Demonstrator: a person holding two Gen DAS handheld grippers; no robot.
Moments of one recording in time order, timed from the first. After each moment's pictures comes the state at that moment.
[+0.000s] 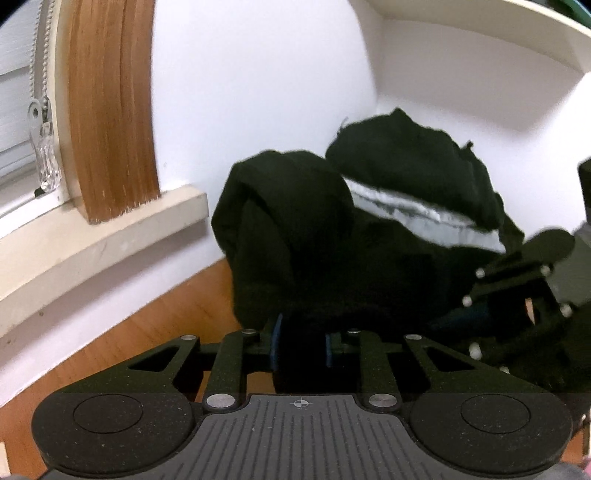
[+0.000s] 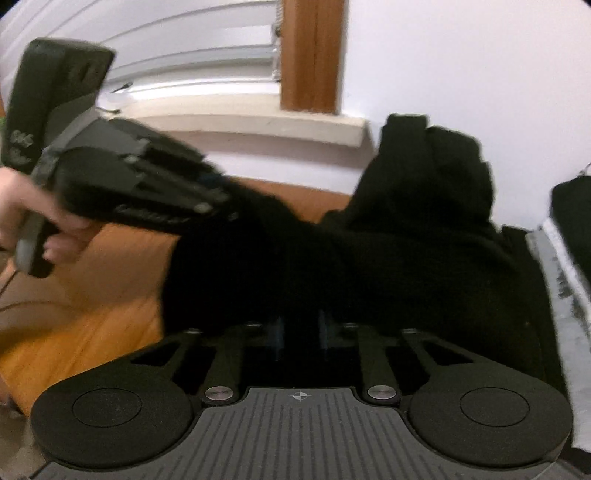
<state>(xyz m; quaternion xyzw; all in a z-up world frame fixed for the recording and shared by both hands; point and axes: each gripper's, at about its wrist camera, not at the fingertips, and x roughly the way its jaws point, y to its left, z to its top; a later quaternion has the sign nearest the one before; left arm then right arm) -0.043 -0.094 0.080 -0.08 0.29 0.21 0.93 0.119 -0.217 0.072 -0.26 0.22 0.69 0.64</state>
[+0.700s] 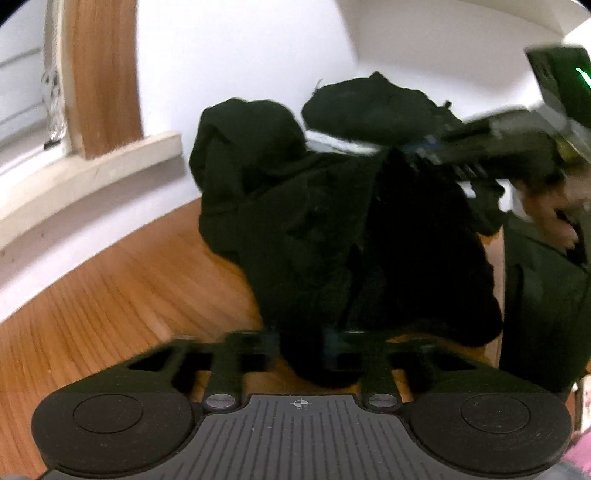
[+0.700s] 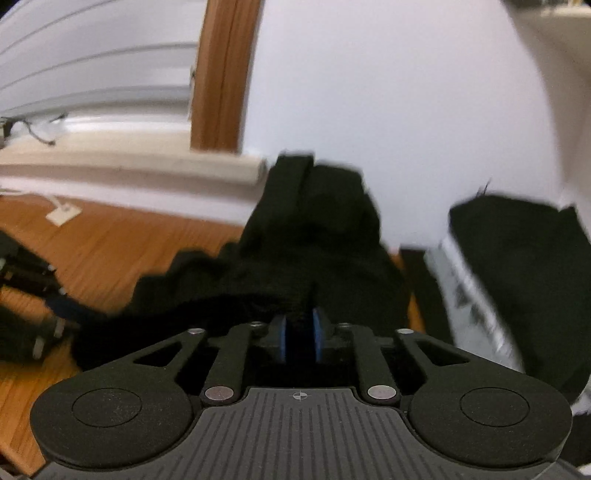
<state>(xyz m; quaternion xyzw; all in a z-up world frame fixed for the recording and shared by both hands) -0.073 -0.165 0.057 -0.09 0.33 0.21 0.92 0.153 -0.241 0.086 -0.25 0.19 0.62 0.72</state>
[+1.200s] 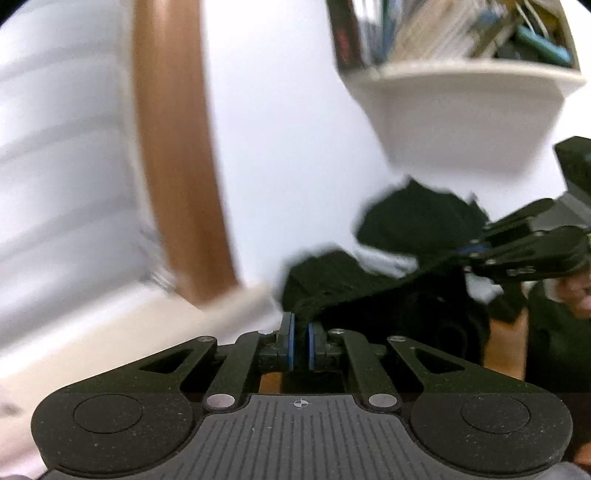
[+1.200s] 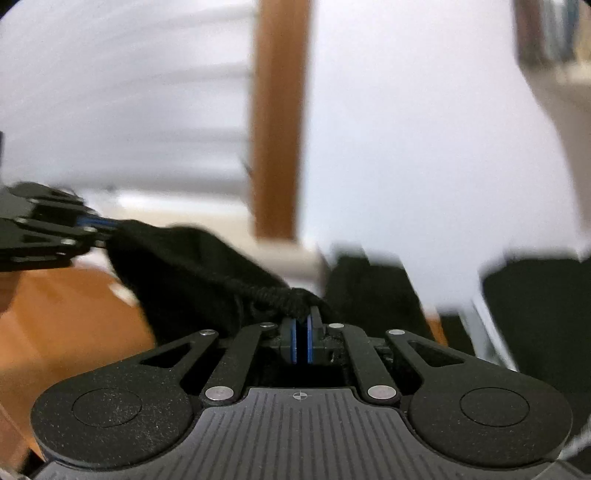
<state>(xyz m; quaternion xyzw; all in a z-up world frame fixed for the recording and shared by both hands) -0.159 -0.164 0.212 0.01 0.19 0.30 0.94 0.099 -0.261 0.194 -0.15 0.14 0.69 0.69</state>
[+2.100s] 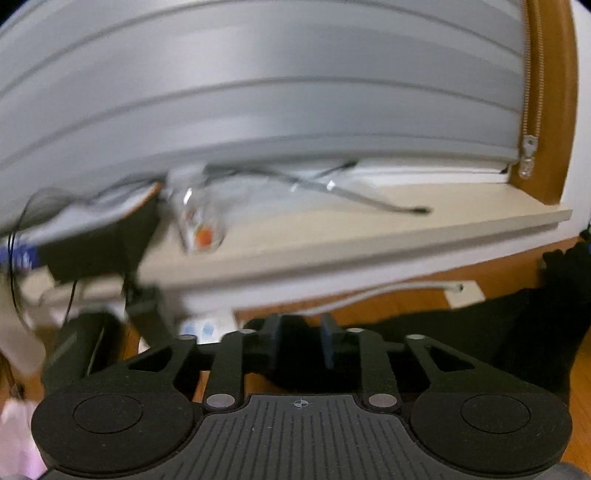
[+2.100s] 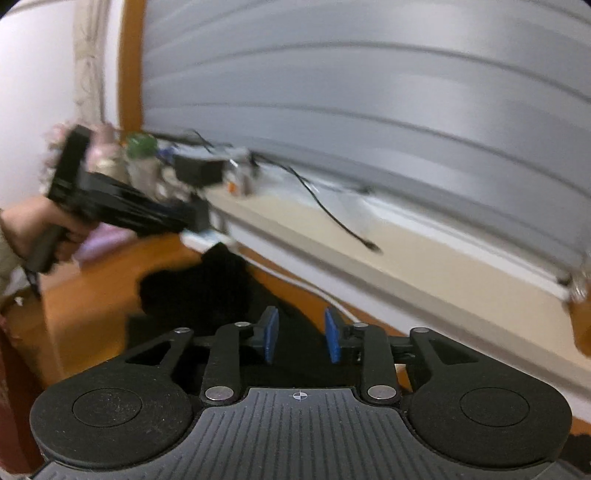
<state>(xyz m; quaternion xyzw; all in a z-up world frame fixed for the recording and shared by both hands) -0.545 -0.060 0.135 -0.16 0.26 0.55 0.77 -0.191 -0.130 0.170 -0.24 0.11 0.83 0.49</state>
